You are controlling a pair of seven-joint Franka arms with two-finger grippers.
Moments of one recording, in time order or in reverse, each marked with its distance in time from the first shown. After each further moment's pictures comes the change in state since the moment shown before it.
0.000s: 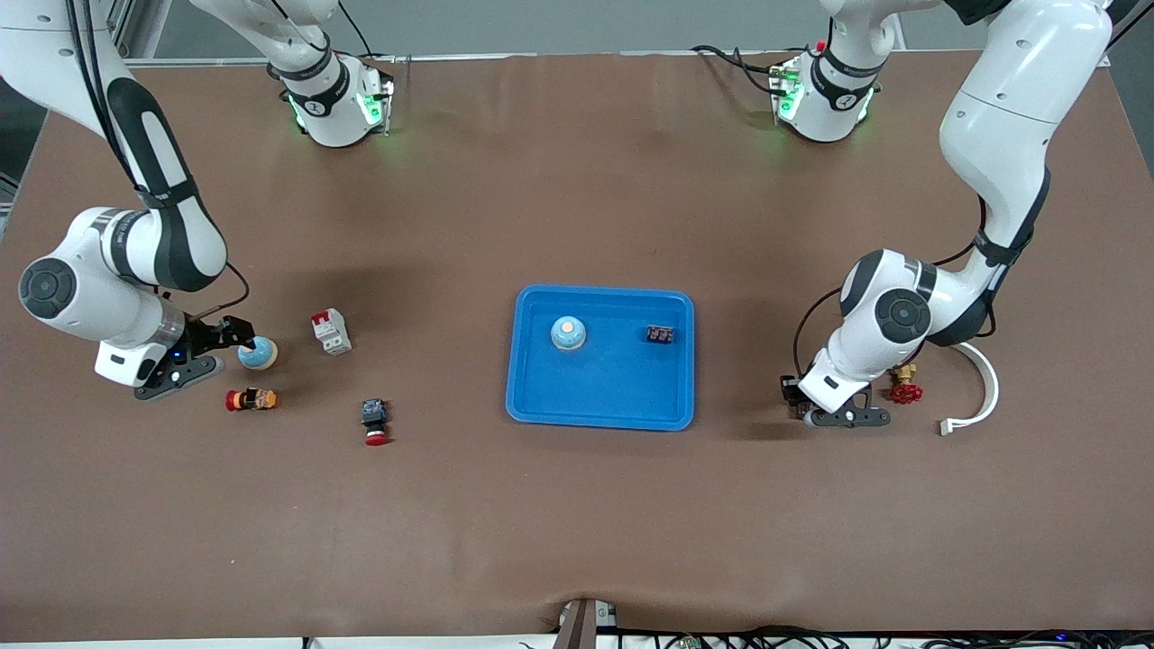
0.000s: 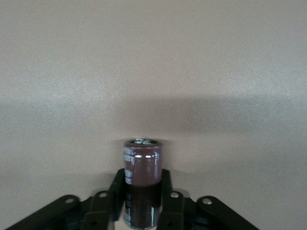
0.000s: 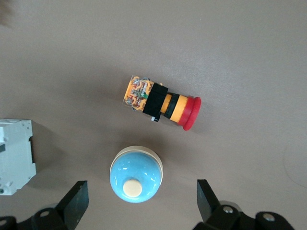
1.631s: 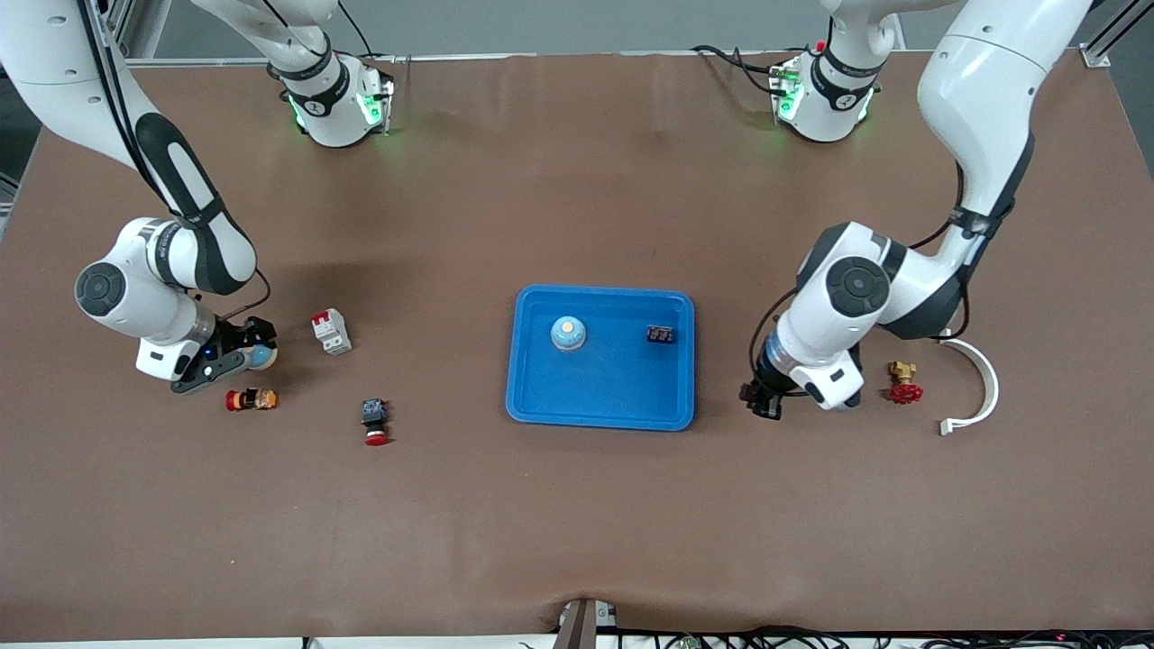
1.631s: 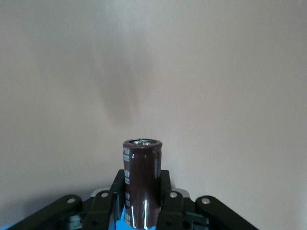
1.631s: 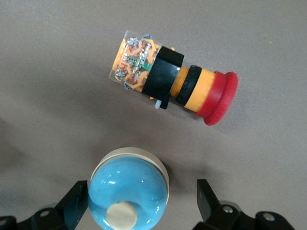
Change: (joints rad) left arm -0.077 -0.069 -0.162 0.152 -0.019 -0.198 -1.557; right arm -0.028 0.096 0.006 -0.077 0.000 0.187 -0.055
